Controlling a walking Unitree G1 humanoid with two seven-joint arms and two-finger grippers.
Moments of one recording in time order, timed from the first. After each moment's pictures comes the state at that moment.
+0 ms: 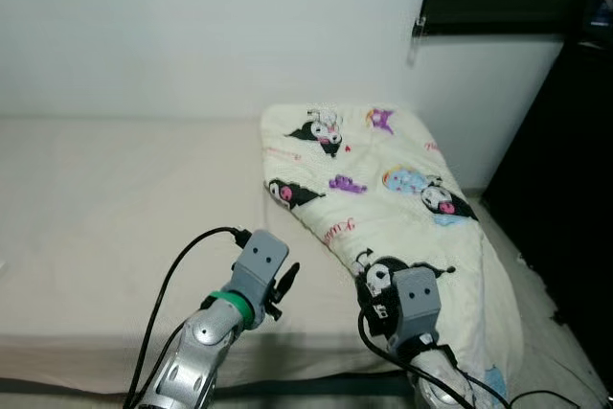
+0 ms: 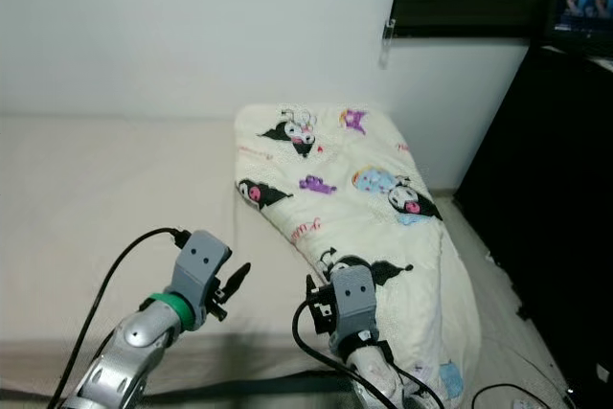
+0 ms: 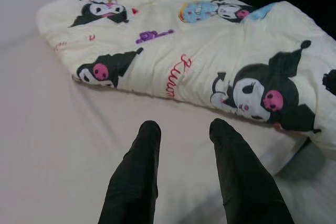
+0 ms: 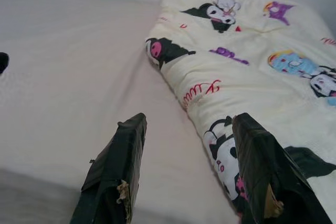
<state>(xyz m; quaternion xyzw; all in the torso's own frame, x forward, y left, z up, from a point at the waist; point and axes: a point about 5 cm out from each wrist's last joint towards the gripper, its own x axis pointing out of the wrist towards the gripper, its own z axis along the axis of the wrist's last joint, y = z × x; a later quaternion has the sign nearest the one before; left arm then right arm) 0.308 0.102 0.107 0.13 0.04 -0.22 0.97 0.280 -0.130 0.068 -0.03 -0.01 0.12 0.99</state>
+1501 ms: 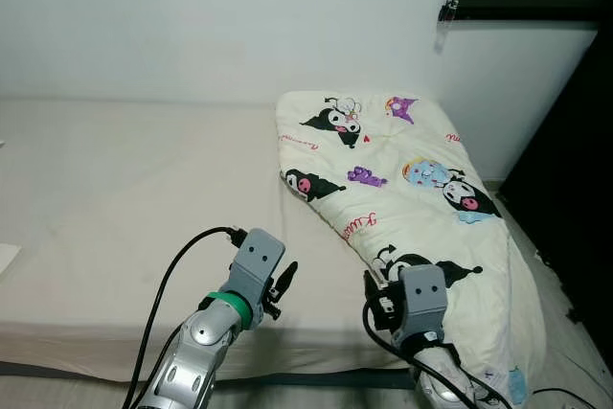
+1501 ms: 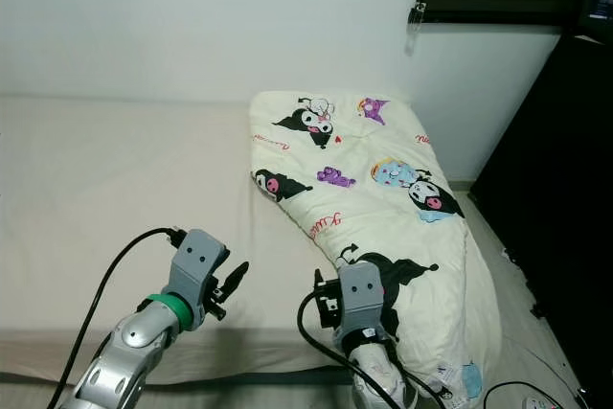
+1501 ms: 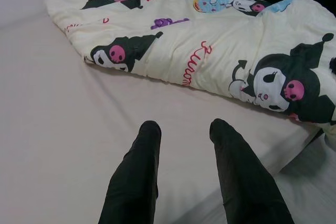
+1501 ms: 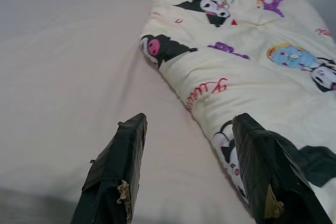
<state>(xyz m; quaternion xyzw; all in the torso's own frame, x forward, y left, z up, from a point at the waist) 0.308 0.103 0.109 0.12 0.04 -0.22 0.97 0.285 -0.142 0.072 -0.02 -0.02 0.06 1.00</state>
